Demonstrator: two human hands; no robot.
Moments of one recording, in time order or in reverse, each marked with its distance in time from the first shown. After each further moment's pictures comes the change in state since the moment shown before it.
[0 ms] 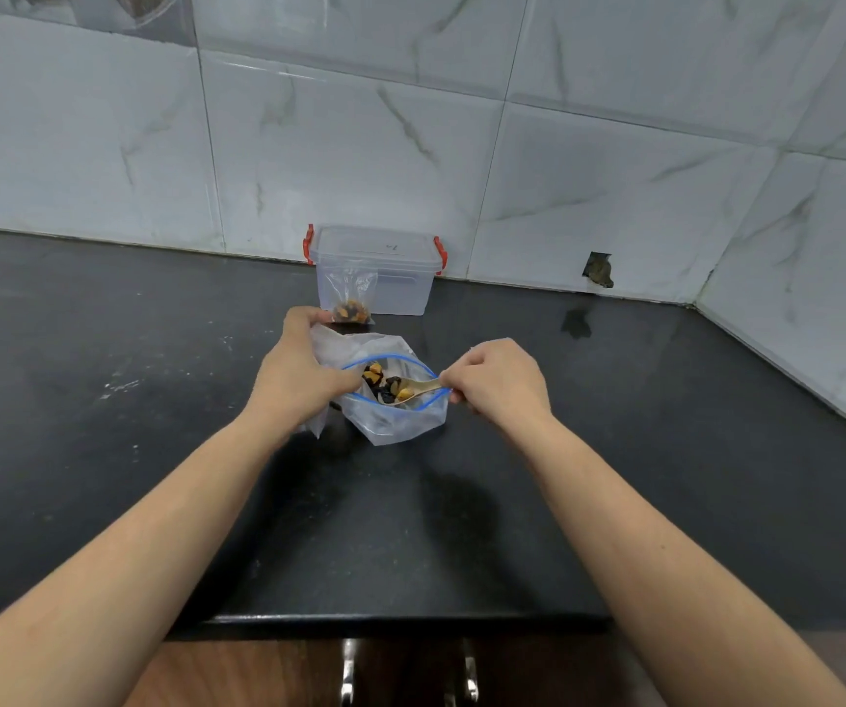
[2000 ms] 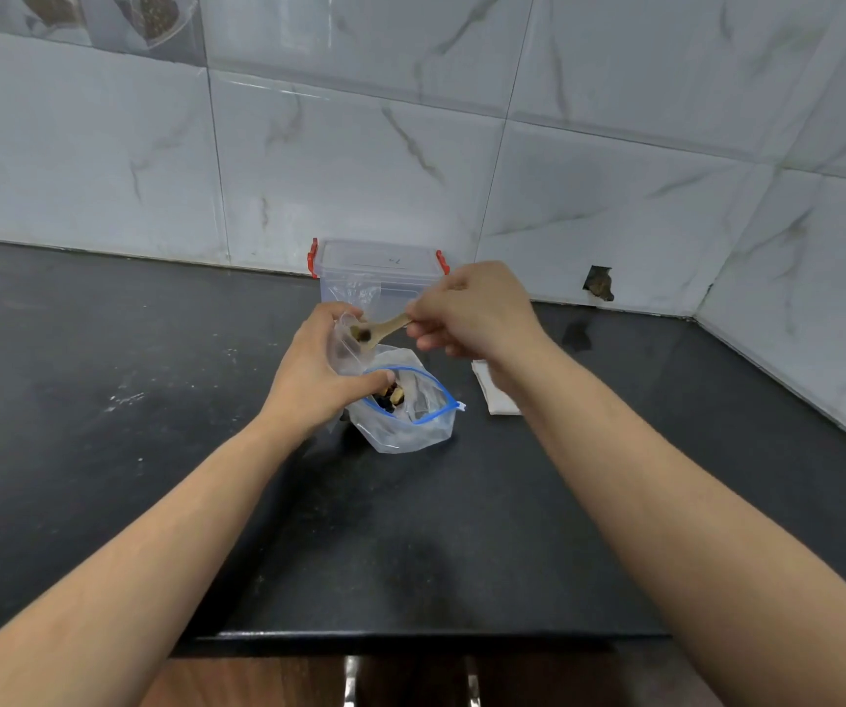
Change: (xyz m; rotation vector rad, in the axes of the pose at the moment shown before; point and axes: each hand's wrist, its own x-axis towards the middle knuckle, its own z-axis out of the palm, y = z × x) left_hand 0.008 0.002 0.002 -0.089 -0.028 0.253; right_hand -0.019 -0.075 -0.039 0.292 -0.064 -0.190
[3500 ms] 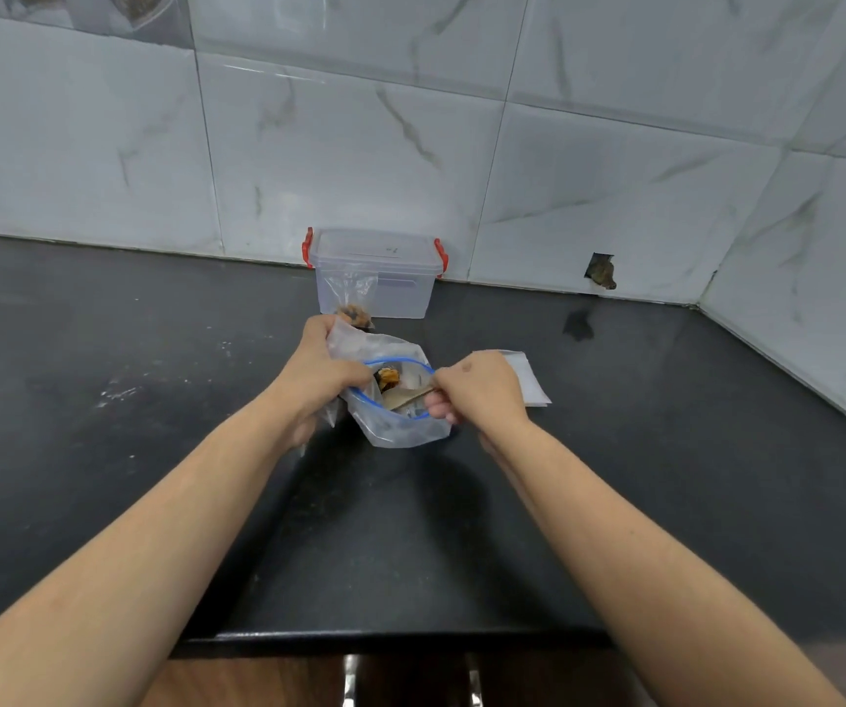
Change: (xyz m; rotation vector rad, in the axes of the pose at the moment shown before) left_hand 0.007 0.003 0.009 -0.385 -0.128 -0.457; right_hand 0.019 0.095 0.036 0.030 0.056 0.302
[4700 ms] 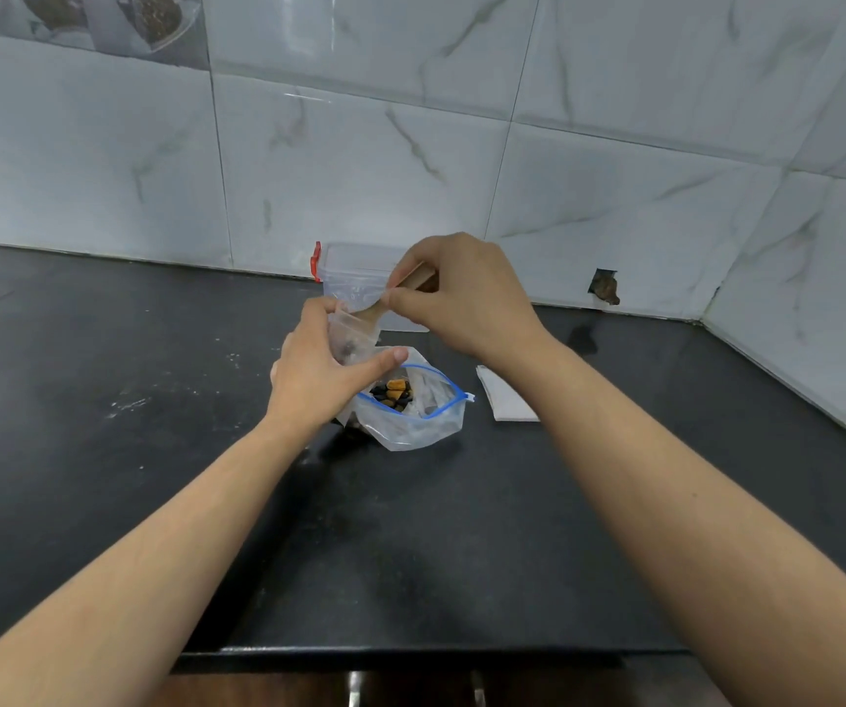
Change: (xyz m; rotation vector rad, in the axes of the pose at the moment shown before) left_hand 0.001 0.002 -0.005 0.439 0.277 0.387; right_hand -0.035 -0.100 -0.030 -0.391 0.083 -0.765
